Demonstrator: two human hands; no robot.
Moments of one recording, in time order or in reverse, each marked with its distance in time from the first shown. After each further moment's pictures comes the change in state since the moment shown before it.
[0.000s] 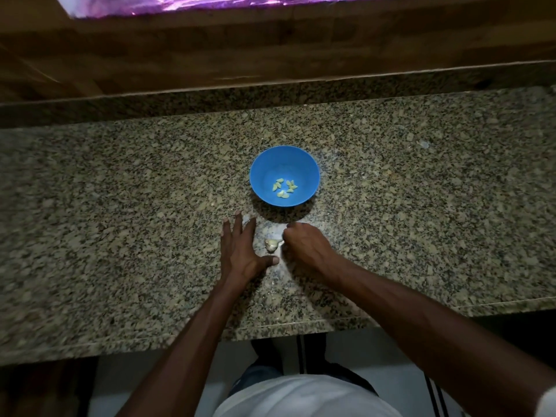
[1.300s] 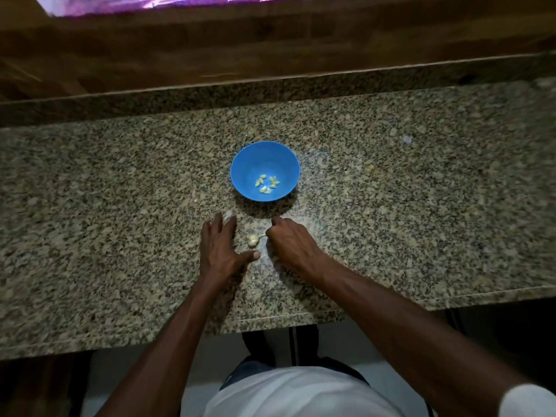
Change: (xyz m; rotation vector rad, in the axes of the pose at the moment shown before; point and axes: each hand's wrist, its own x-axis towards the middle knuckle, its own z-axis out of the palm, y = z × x) left_hand -0.002 -0.010 0.013 0.033 0.102 -0.019; right_hand -0.012 0.011 0.011 -0.128 0.102 -0.084
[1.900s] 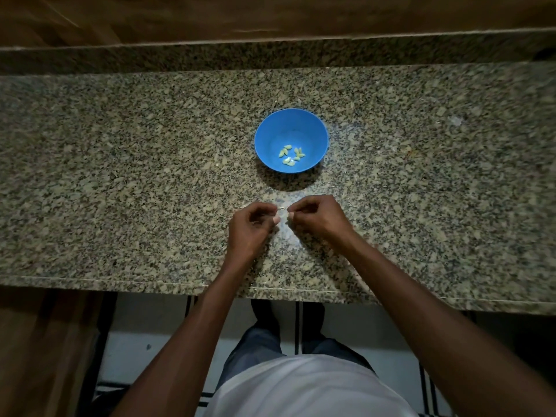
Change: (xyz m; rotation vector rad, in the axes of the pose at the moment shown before) left_hand -0.040 0.040 0.016 -0.760 0.187 -0.048; right_hand -0.013 0.032 0.007 1.180 -0.027 0.425
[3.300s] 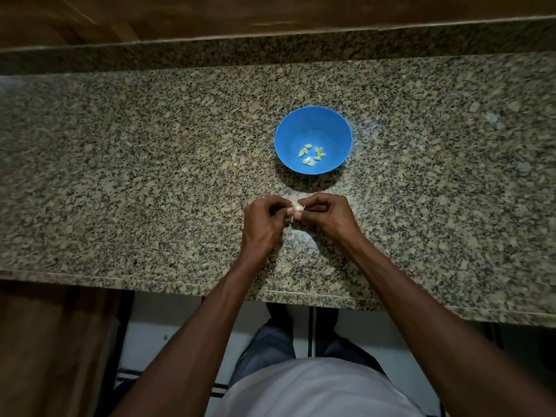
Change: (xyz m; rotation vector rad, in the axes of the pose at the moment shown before) left_hand 0.027 0.003 -0.010 0.220 0.007 0.060; right_hand 0.025 0.013 0.027 0.307 -0.017 -0.055
